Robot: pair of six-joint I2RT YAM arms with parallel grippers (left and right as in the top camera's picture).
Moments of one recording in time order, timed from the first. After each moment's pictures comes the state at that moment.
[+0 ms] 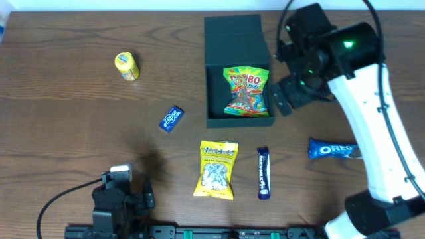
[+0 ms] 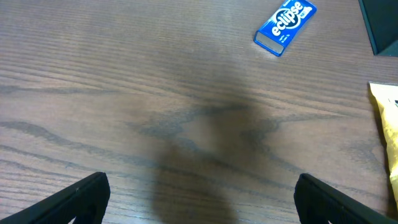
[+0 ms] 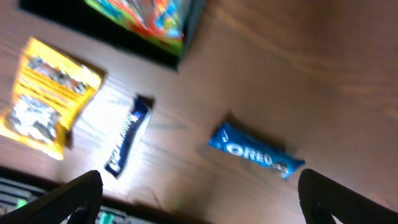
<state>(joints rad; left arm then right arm) -0.11 0.01 0.38 -1.13 -0.14 -0.15 0.36 1.74 2.02 -1.69 0.09 -0.07</state>
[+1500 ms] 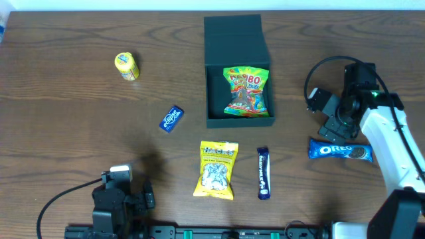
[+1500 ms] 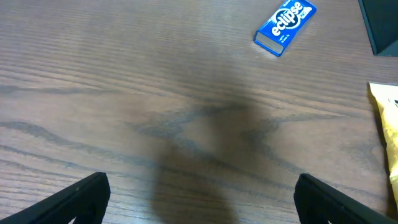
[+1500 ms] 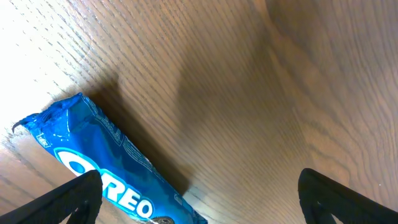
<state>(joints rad) -0.11 0.01 0.38 -1.13 -0.14 -0.15 -0.05 1.54 1.10 -0.87 0.12 -1.05</state>
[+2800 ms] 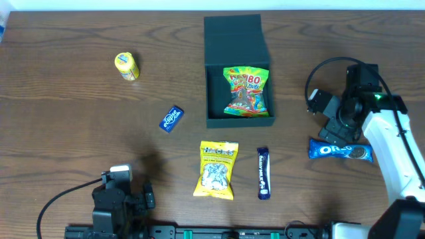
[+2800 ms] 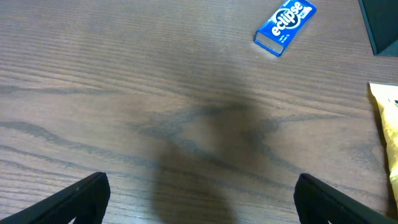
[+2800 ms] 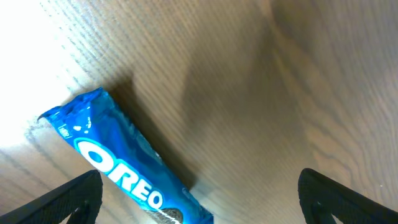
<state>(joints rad) -0.11 0.01 0.38 -1.13 -0.14 -0.15 -0.05 1.50 1.10 -0.91 0.10 -1.06</state>
